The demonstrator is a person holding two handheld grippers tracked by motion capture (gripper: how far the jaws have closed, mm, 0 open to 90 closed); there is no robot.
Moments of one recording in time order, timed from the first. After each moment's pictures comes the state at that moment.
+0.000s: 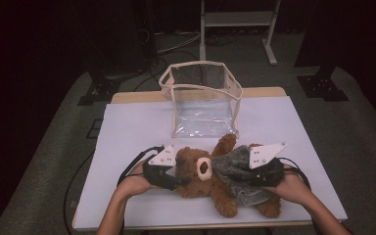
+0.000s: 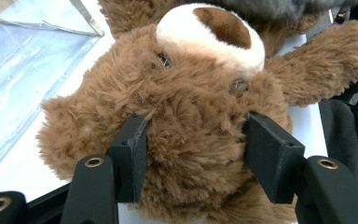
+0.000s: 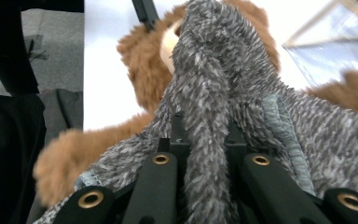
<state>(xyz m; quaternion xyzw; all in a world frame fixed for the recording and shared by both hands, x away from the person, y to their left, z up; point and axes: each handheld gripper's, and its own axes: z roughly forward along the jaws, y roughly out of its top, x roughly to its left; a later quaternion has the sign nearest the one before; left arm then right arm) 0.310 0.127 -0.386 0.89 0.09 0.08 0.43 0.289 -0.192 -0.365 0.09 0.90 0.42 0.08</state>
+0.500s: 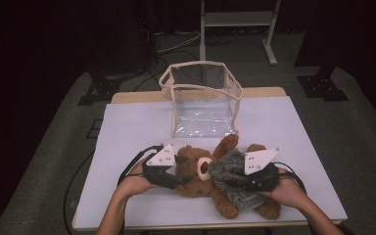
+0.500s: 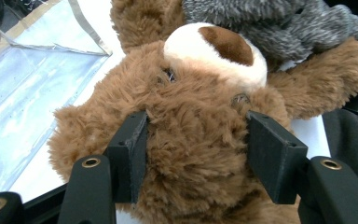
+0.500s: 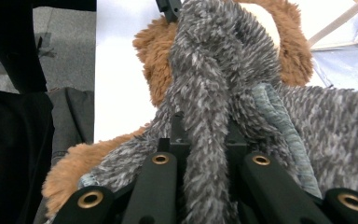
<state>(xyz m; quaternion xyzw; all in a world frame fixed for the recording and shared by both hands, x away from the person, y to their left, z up) 0.309 0.124 -0.378 0.89 0.08 0.10 0.45 0.280 -0.185 -0.372 0.08 0.90 0.42 0.08</state>
